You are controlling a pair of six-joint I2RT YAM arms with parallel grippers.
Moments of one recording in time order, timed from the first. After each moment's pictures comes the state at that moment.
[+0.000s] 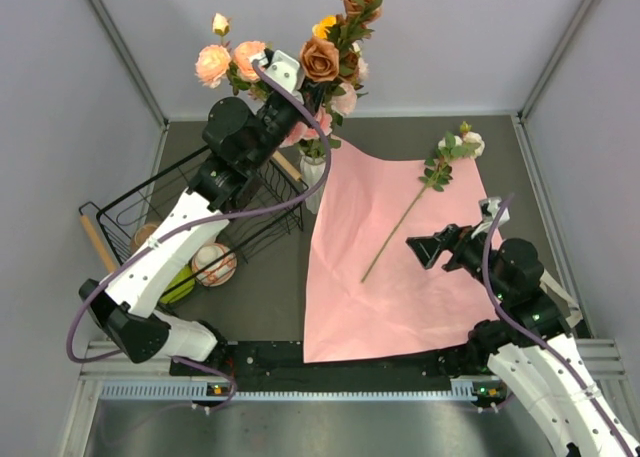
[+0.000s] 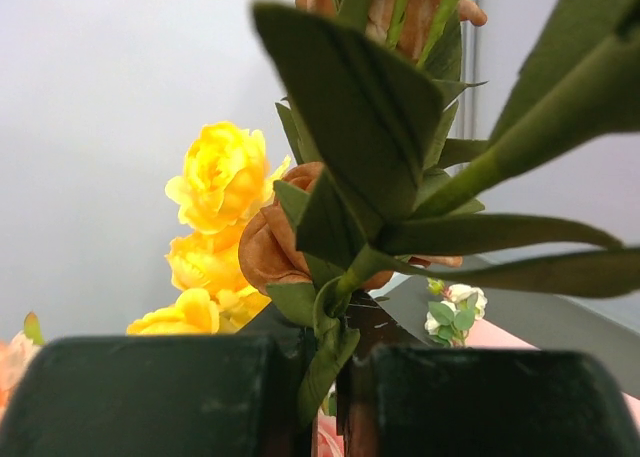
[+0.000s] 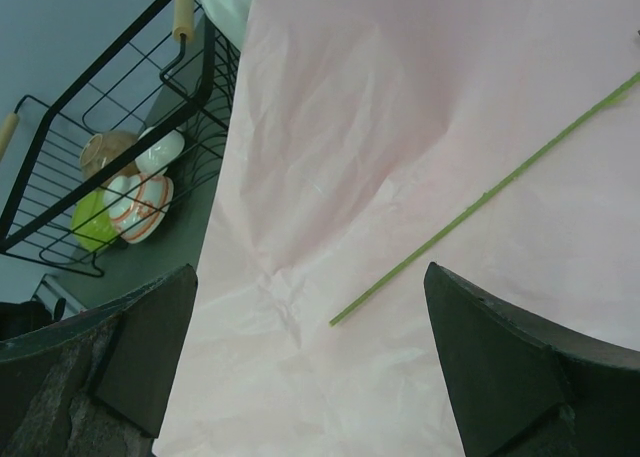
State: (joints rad) left arm -0.66 1.39 1.57 0.17 0.02 0.13; right arm 0.38 0.36 0.51 -0.32 -0.21 0.52
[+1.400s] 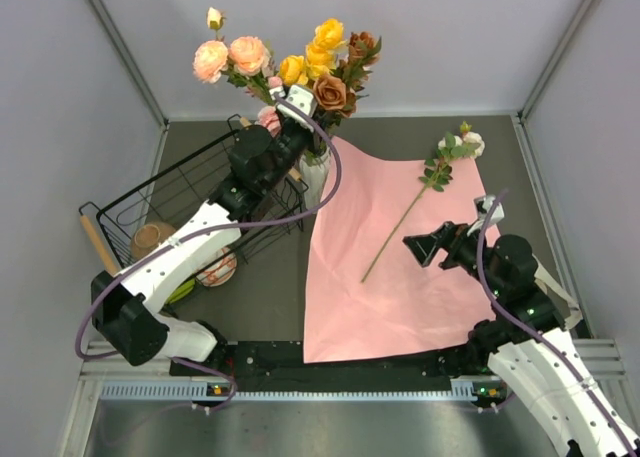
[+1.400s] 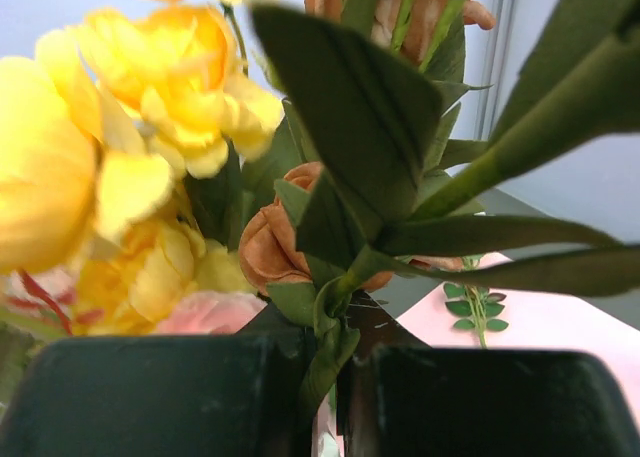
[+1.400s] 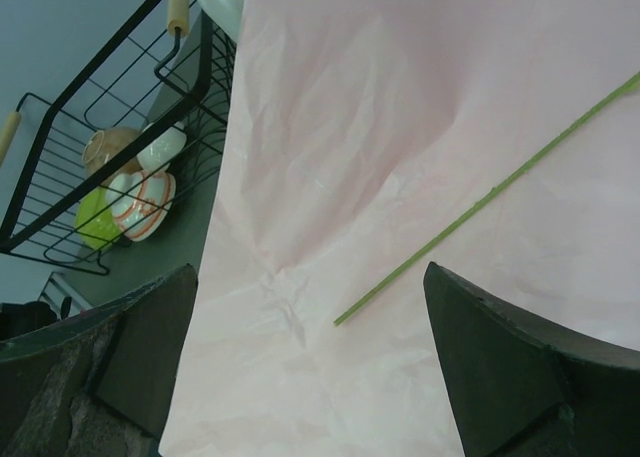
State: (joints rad) left arm -0.65 1.37 1.30 0.30 -0.03 0.10; right arm 0.38 0.40 0.50 -0.28 -0.22 0.54
